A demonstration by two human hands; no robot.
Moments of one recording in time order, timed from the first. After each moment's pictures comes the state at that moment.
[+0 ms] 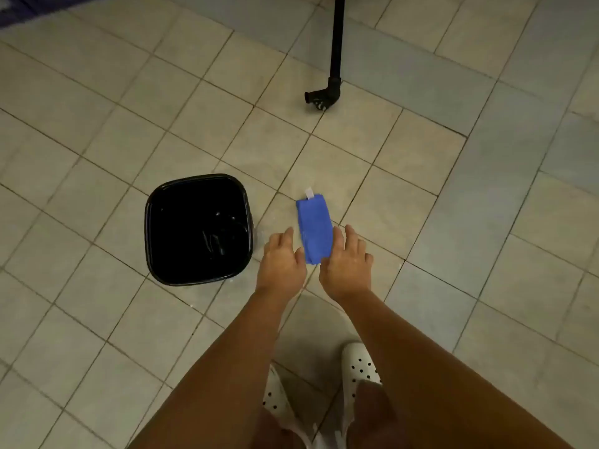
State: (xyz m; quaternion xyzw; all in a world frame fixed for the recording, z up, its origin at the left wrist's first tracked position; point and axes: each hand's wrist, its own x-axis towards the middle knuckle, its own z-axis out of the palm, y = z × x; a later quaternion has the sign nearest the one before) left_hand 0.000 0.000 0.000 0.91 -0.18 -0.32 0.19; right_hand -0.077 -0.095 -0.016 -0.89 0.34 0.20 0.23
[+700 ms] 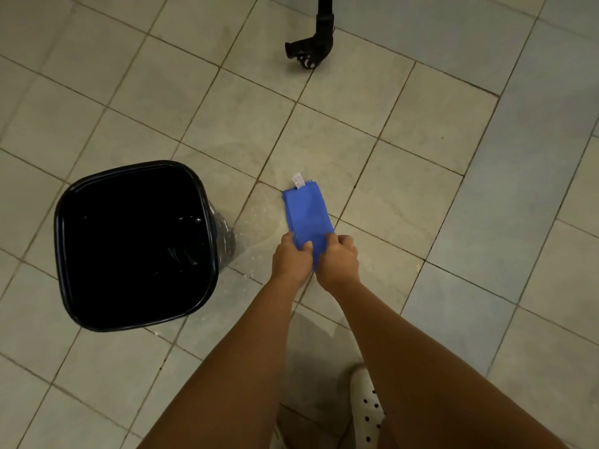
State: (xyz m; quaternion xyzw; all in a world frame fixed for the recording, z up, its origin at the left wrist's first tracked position) left_hand 0.018 -0.050 -0.146 0.84 0.06 -0.46 0.28; right_hand -0.042 -0.111 -0.167 -0.79 0.44 0.25 0.35
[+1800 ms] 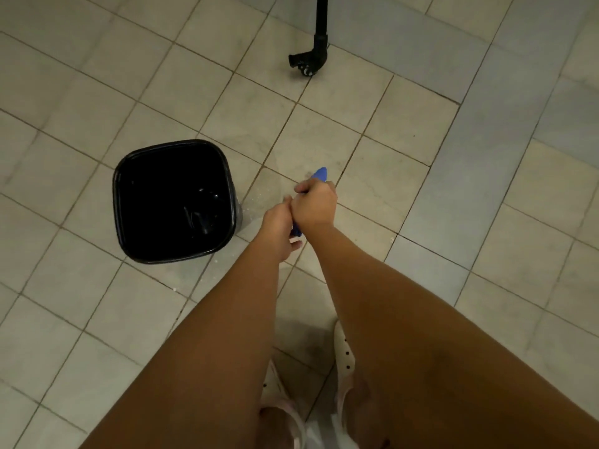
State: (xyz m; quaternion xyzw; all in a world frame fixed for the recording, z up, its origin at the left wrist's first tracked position) left_hand 0.014 -0.034 -0.037 0.67 0.27 -0.50 0.48; right_hand -0.008 -0.096 -0.041 -0.70 0.51 -0.01 0.50
